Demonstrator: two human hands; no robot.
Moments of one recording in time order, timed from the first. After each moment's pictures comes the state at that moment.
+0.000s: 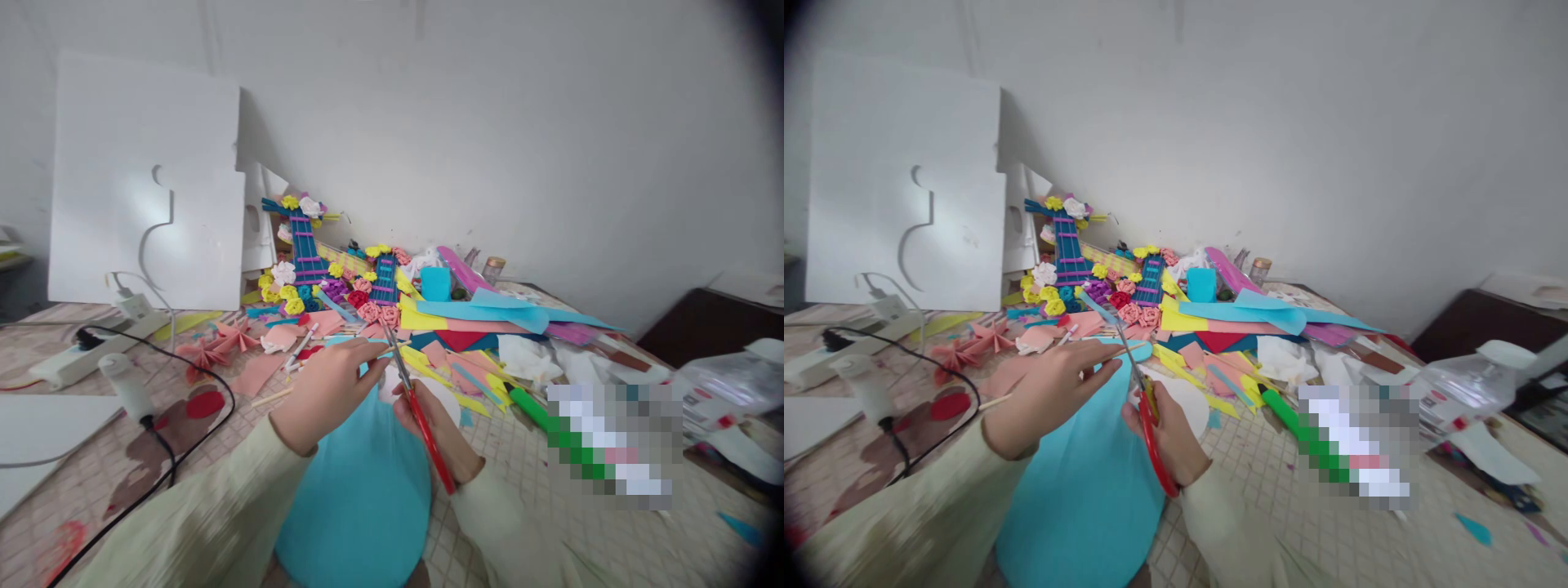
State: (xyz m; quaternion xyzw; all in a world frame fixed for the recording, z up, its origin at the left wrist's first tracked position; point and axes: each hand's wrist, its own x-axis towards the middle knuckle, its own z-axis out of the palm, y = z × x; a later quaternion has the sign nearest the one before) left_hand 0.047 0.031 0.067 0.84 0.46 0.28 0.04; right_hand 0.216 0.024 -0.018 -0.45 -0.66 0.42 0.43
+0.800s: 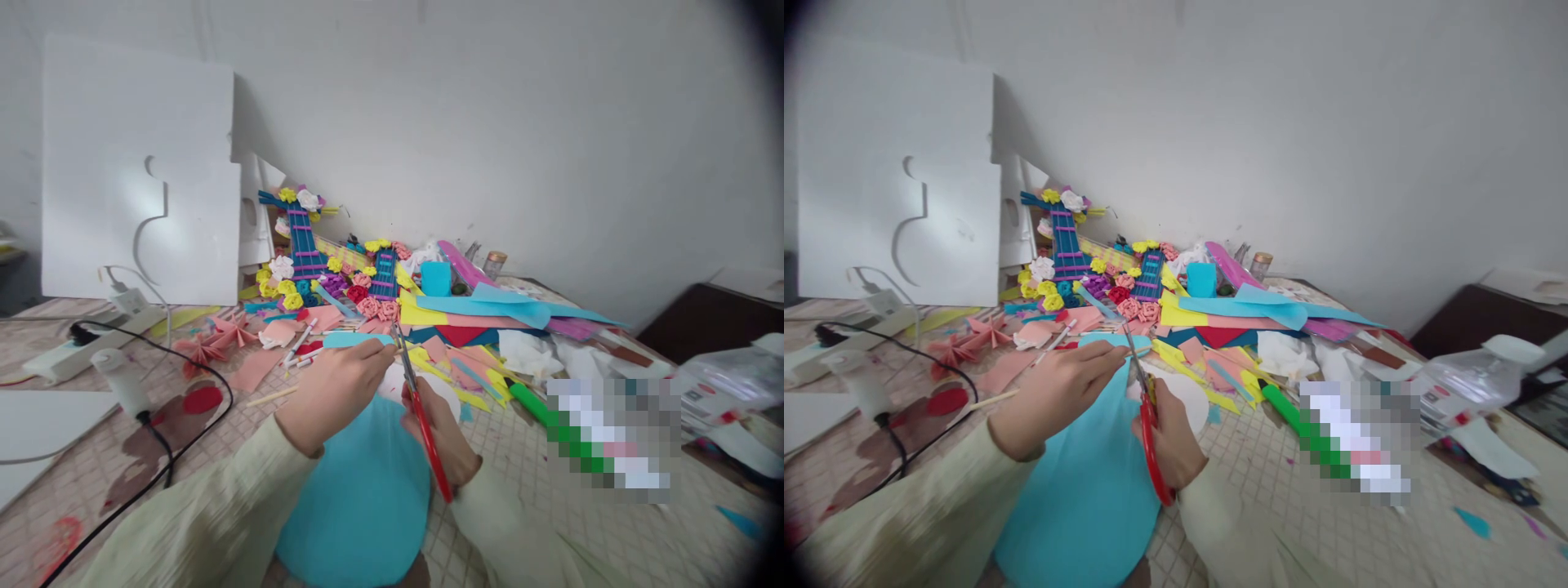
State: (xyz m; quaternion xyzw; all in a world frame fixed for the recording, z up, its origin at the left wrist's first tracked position) left_hand 0.051 0.030 0.056 0.87 0.42 0.23 -0.10; right_hand 0.215 0.014 -0.013 -0.46 -0.65 0.41 0.44
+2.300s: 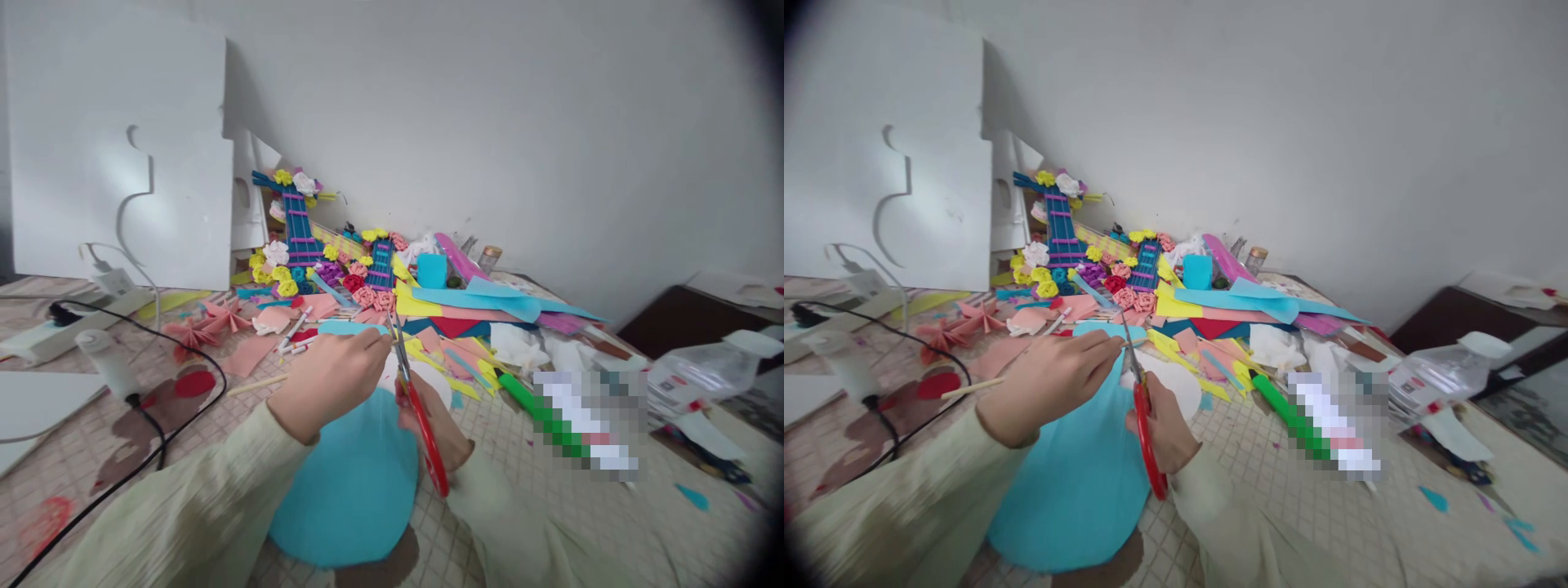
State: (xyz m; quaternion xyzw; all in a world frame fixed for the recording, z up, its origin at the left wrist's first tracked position) left_hand 0.050 0.027 0.059 0.87 0.39 0.18 -0.23; right_hand 0.212 0.008 -0.003 -0.45 -0.66 0.45 0.40
